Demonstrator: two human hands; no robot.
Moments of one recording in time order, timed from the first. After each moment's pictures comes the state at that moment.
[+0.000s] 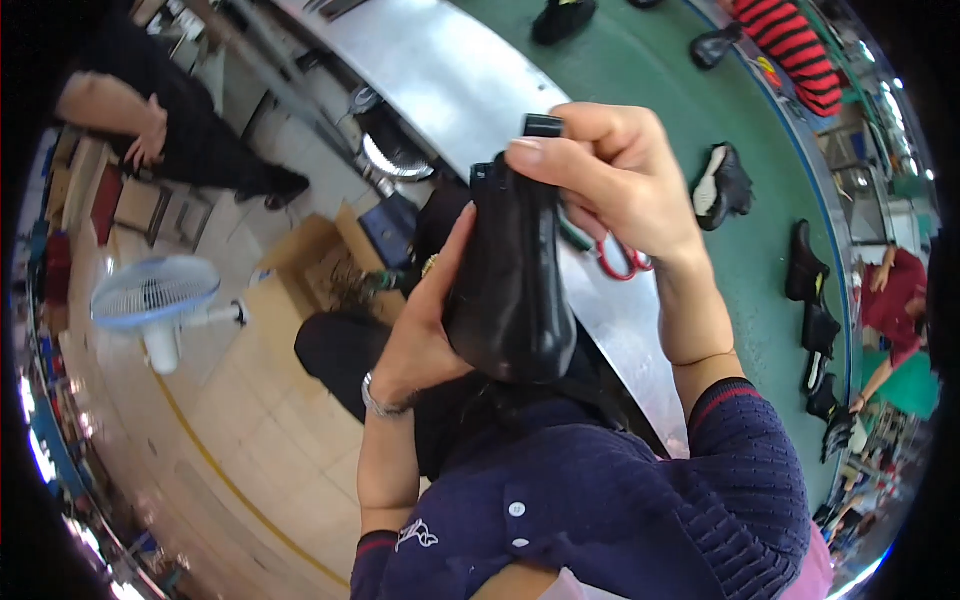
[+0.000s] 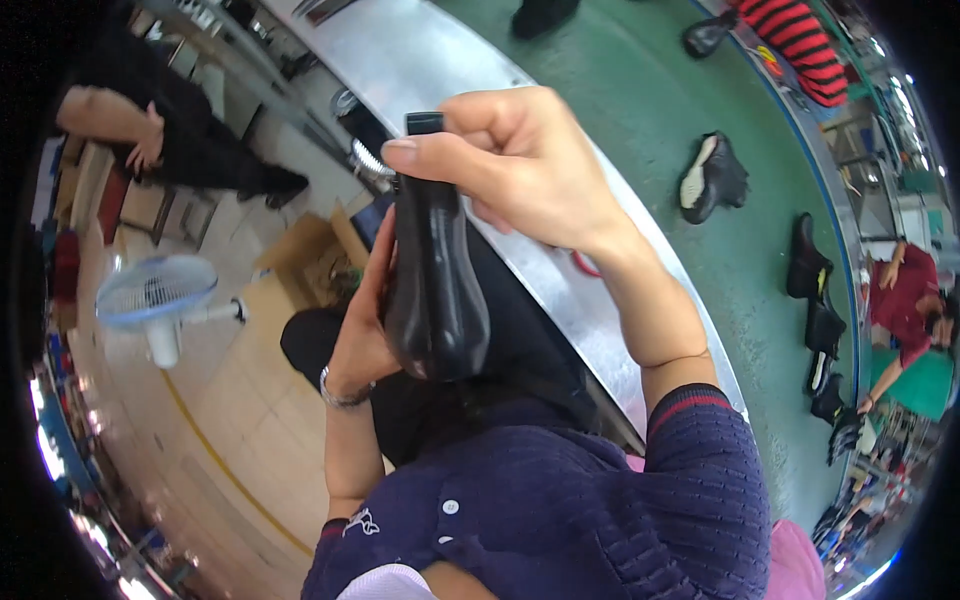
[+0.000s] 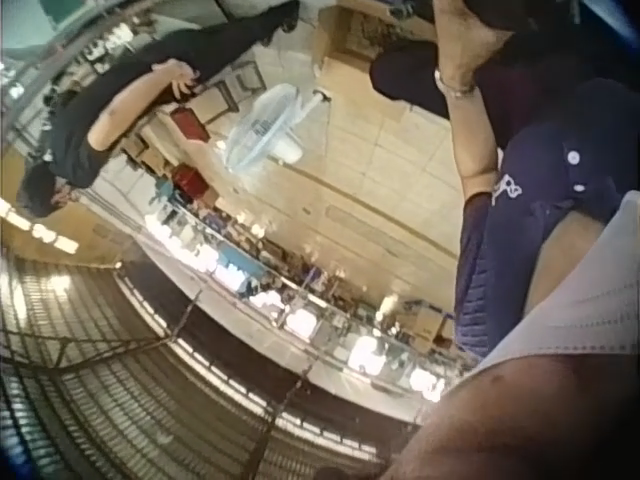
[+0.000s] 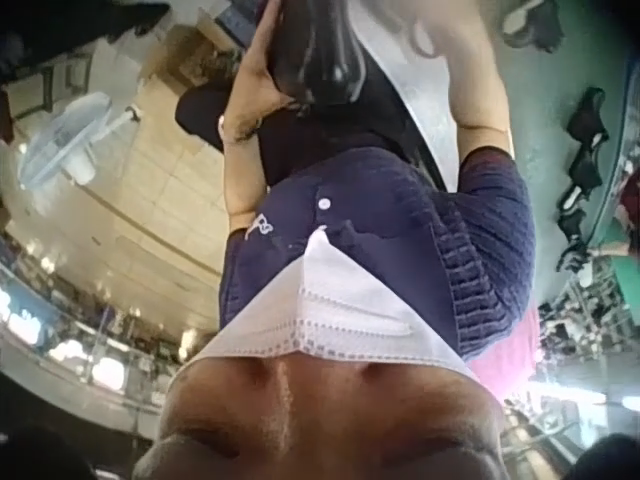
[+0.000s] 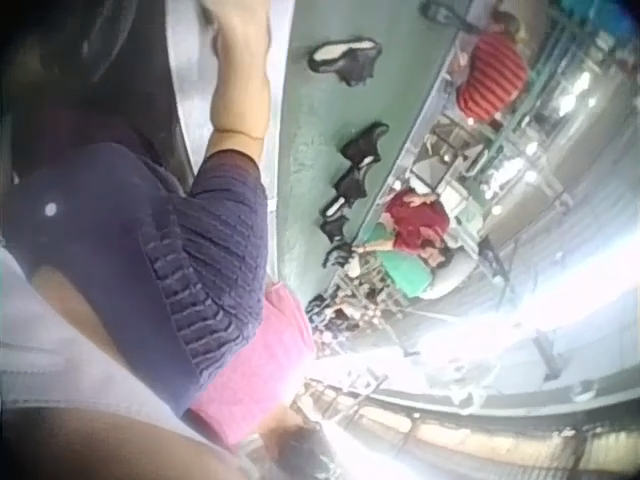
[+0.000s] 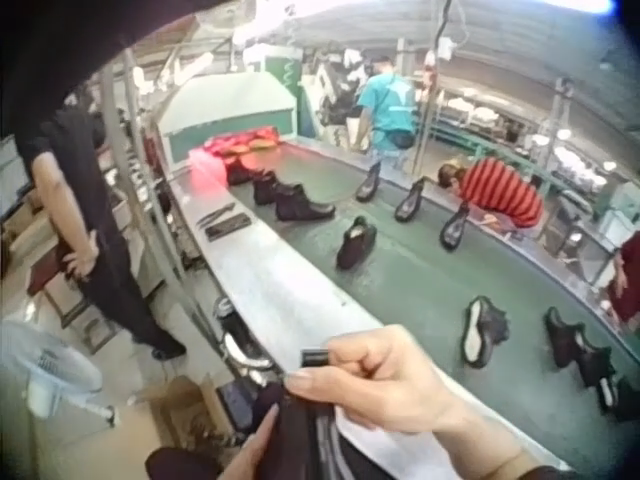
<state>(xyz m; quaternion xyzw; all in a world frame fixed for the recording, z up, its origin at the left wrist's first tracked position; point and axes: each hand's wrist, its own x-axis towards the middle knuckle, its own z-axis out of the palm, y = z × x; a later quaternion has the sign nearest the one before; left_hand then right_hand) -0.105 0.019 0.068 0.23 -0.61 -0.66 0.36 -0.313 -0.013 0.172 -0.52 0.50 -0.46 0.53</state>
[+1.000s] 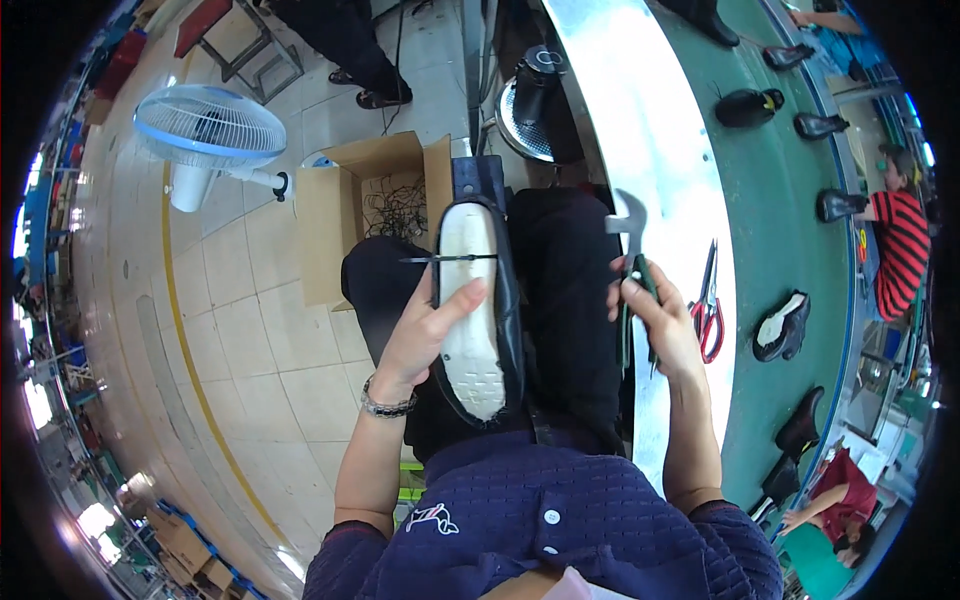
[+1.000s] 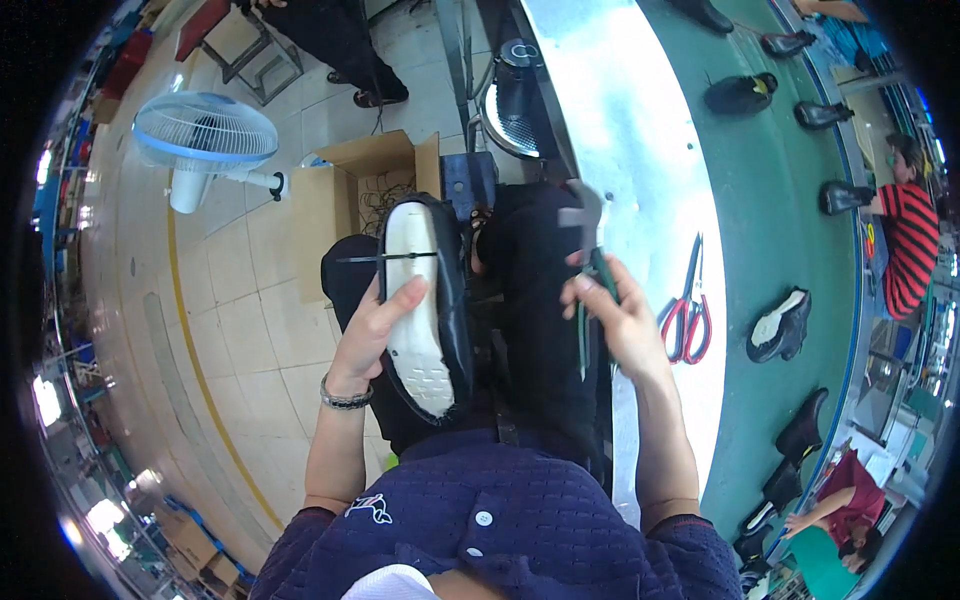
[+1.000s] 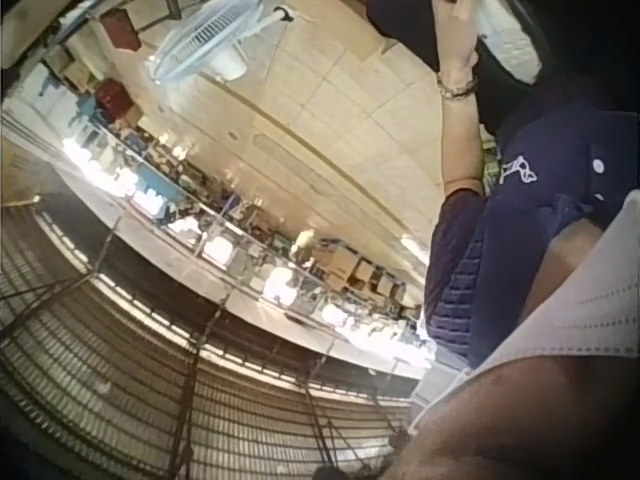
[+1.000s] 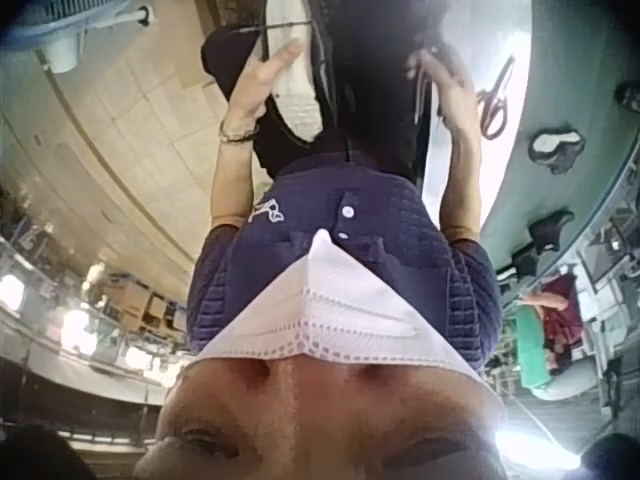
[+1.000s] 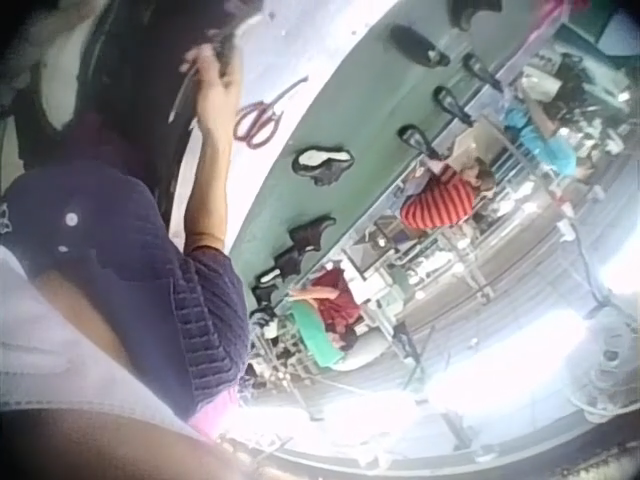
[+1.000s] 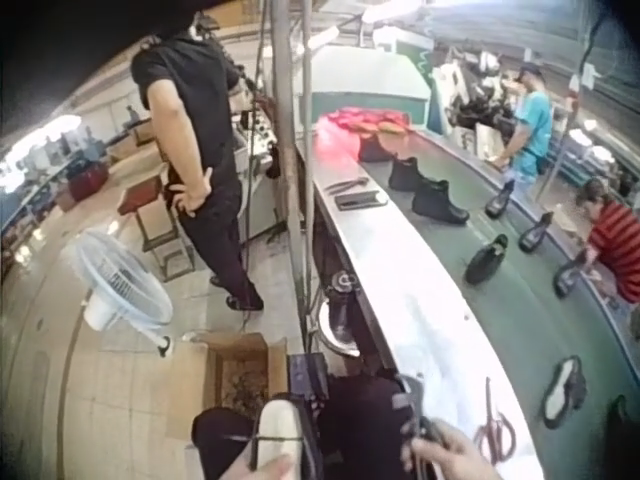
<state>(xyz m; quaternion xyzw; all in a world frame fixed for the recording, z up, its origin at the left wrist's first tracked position) -0.015 0.058 0.038 0.54 -0.23 -0.70 0.41 -0.294 0.020 0.046 -0.40 0.54 -0.30 0.67</state>
